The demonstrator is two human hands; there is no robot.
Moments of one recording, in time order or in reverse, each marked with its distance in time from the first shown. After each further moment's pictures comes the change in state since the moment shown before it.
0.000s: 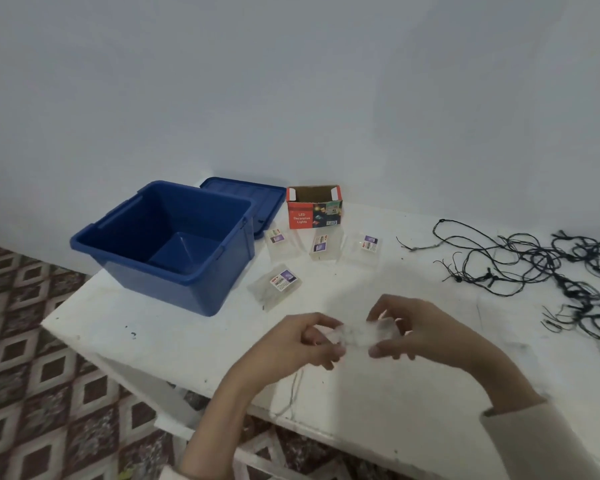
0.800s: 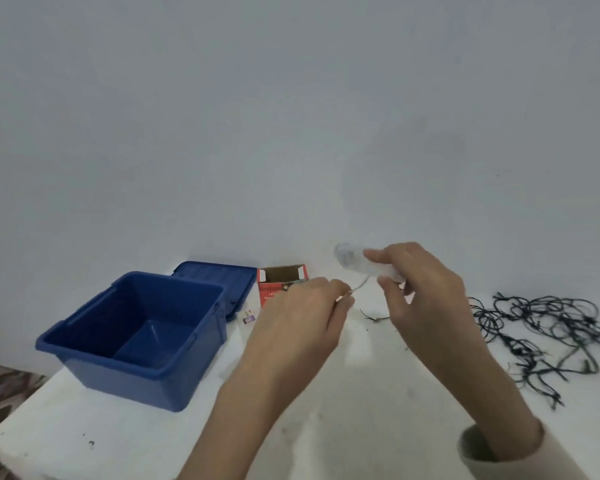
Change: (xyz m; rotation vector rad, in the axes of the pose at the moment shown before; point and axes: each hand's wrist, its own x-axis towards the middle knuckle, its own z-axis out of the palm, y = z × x) left_hand -0.023 0.157 0.005 0.824 0.513 0.561; right_hand -0.038 -0.109 -0.050 -0.503 1.043 -0.575
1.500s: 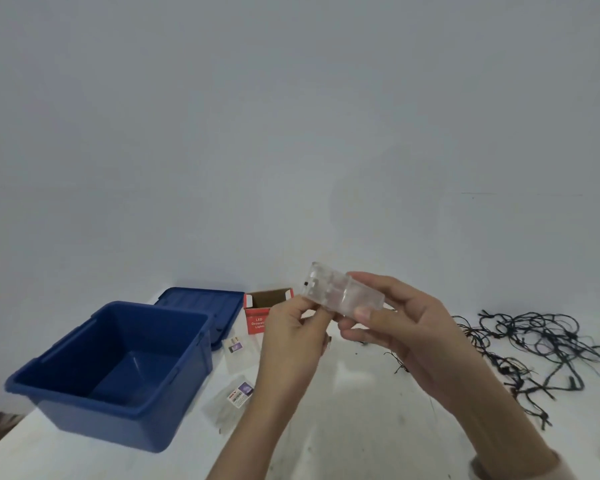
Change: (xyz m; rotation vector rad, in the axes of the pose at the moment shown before) left_hand 0.018 0.016 0.018 -1.005 0.192 -0.344; right_hand 0.004 0.002 -0.023 1.245 -0.322 0.617
